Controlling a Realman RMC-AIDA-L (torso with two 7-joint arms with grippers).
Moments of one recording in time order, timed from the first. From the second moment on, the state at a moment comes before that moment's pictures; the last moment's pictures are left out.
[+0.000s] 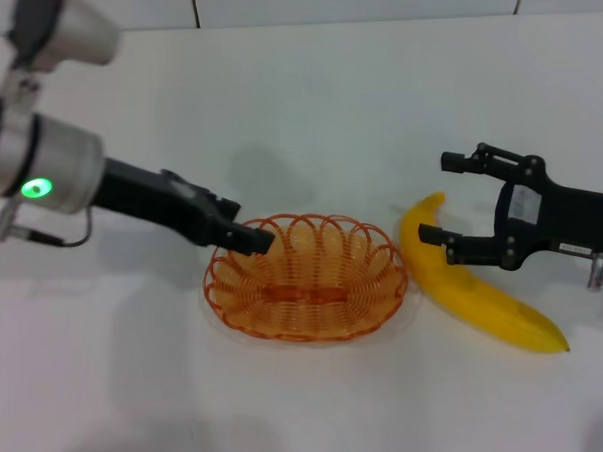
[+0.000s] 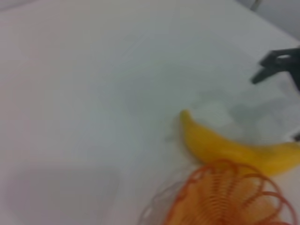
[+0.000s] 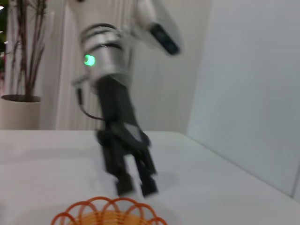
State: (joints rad) left arm -0.68 -2.03 1.19 0.98 2.17 1.47 -2.13; right arm 0.49 2.03 -0.34 -0.37 -2.13 -1.60 0.68
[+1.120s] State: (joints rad) left arm -0.25 -1.99 0.99 0.86 1.84 1.52 -1.28; right arm 0.53 2.03 -0.48 -0.88 -2.37 -1.81 1.51
